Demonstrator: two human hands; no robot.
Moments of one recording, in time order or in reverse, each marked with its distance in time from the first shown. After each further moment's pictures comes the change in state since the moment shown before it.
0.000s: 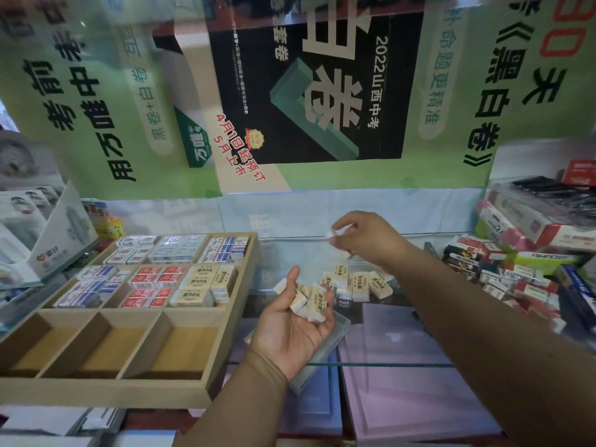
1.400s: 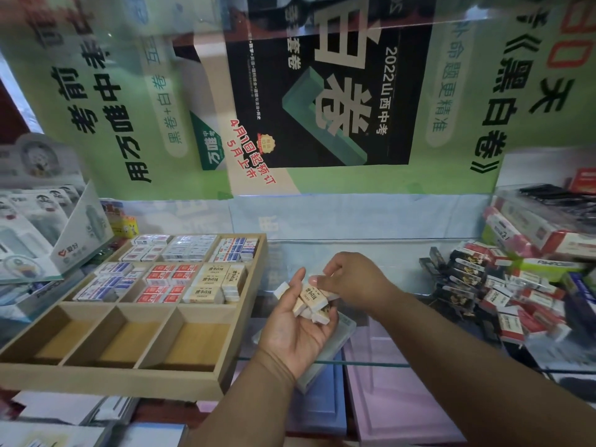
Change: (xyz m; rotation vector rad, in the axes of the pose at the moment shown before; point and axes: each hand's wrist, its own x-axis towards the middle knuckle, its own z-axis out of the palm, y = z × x) left_hand -0.002 -0.002 -0.002 0.004 0.047 0.080; right_hand -0.044 -0.002 0.050 -0.131 -0.068 0.050
